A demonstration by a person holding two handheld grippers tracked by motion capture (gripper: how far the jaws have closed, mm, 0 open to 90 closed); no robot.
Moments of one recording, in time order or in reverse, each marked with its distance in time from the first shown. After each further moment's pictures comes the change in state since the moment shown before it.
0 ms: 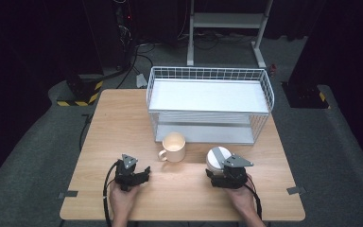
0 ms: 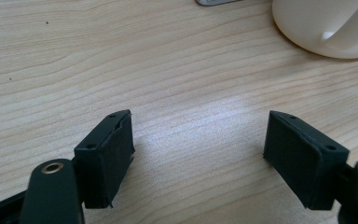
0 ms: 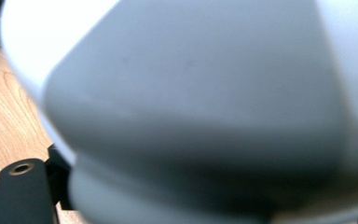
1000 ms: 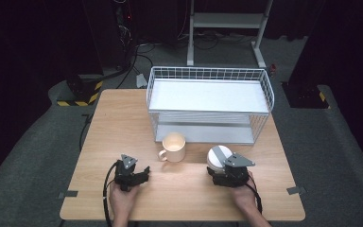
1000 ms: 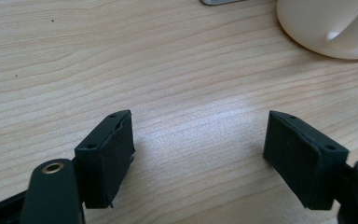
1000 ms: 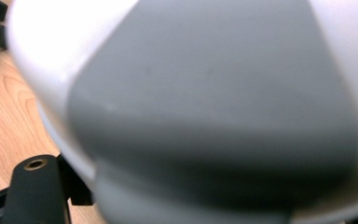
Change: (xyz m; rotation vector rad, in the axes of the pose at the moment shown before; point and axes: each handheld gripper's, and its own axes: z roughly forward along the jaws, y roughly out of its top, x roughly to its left) left arm 0.000 -0.001 -0.001 -0.001 0.011 -0.014; right arm -0.003 0.004 -0.005 -0.027 -0.003 -0.044
